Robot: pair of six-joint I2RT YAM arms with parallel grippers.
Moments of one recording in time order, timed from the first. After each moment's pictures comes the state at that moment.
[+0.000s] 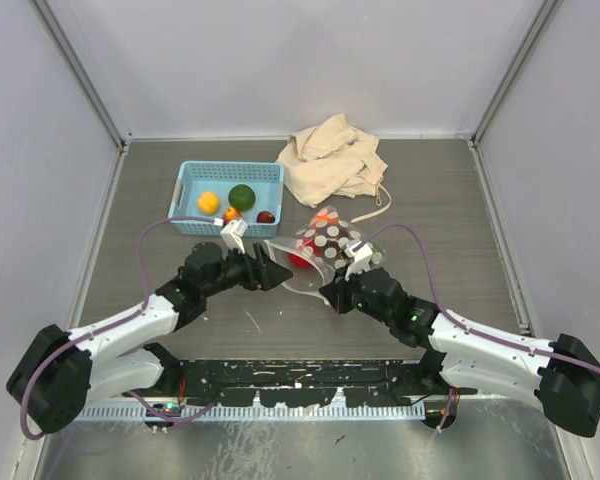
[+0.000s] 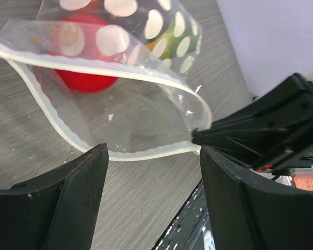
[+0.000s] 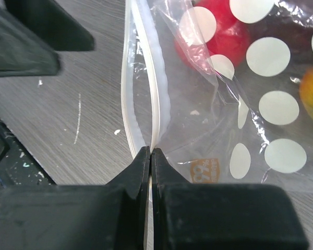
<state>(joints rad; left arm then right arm) -0.65 1.04 0.42 0.34 0.30 -0.73 0.93 0.90 0.37 0.12 0.14 0.45</state>
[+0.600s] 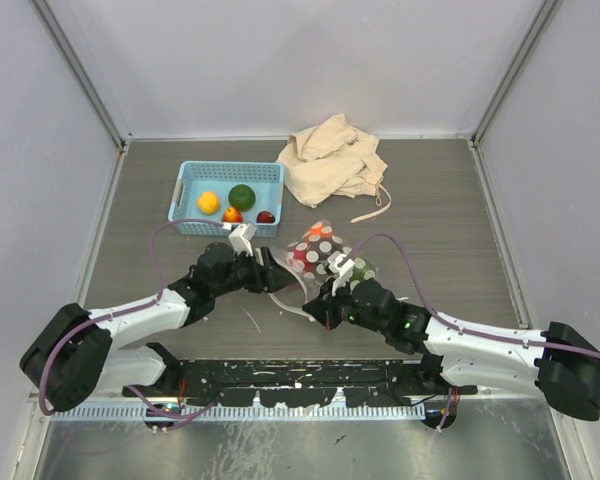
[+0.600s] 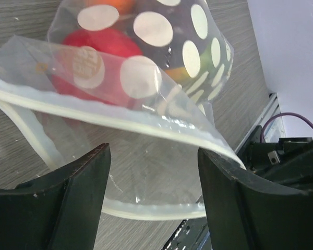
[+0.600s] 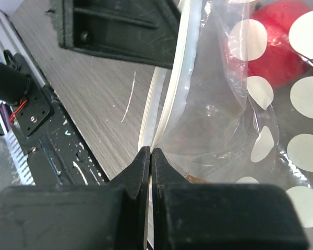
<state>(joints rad) -0.68 1.21 0.42 0.40 0.28 -0.75 1.05 0.93 0.35 0.24 0.03 0.44</state>
